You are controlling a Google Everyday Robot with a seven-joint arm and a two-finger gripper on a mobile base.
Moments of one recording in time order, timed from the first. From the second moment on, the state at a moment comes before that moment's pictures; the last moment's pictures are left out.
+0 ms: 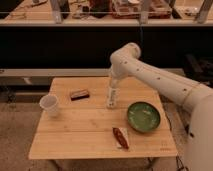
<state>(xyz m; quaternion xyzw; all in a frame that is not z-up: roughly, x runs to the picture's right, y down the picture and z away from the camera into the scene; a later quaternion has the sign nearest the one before) 0.100 -0.059 0.800 -0.08 -0.15 -0.66 0.73</state>
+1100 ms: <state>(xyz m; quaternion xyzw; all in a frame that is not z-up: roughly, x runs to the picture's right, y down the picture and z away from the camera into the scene) 0.248 0.002 0.753 -0.17 -0.13 -0.61 0.76</state>
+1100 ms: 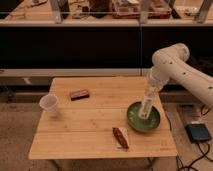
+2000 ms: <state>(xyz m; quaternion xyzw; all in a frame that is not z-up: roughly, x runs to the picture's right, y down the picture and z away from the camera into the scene) 0.223 0.035 0.767 -0.19 -0.19 -0.62 0.73</state>
